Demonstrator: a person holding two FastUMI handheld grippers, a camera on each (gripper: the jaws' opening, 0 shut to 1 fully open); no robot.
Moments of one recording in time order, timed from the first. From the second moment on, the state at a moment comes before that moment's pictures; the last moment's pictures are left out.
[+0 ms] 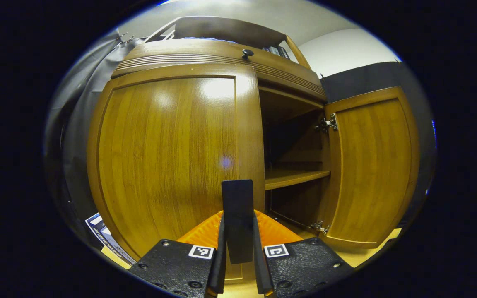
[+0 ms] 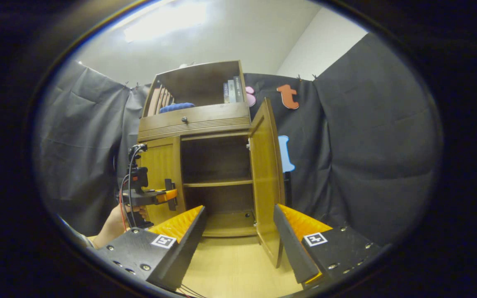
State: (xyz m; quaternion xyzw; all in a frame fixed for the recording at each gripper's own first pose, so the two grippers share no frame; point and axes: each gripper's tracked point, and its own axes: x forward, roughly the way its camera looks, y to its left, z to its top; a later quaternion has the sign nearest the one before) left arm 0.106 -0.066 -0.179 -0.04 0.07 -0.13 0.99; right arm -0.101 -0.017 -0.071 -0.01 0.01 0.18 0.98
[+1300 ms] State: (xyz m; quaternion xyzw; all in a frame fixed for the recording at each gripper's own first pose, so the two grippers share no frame) left arm -0.035 0.024 -0.145 -0.01 0.10 -0.13 0.99; right arm -0.102 0.032 -0.060 0.02 0.00 0.21 0.98
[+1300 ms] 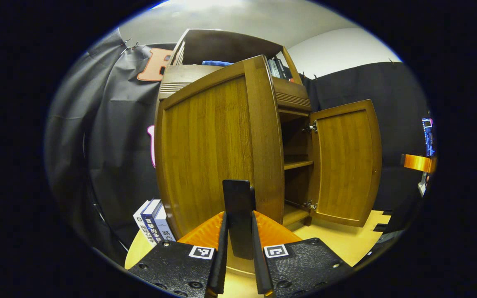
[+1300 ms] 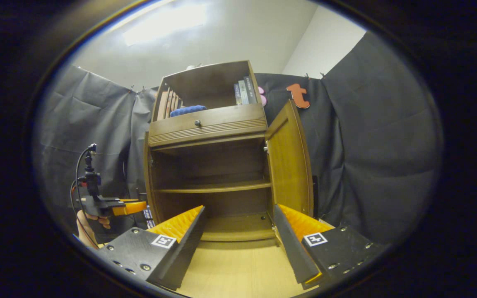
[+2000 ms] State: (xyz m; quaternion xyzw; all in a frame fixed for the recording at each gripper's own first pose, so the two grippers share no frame) left arm -0.066 0.078 -0.136 0.01 0.10 -0.02 0.99; right arm -0.092 0.068 -0.070 0.02 0.01 0.23 0.97
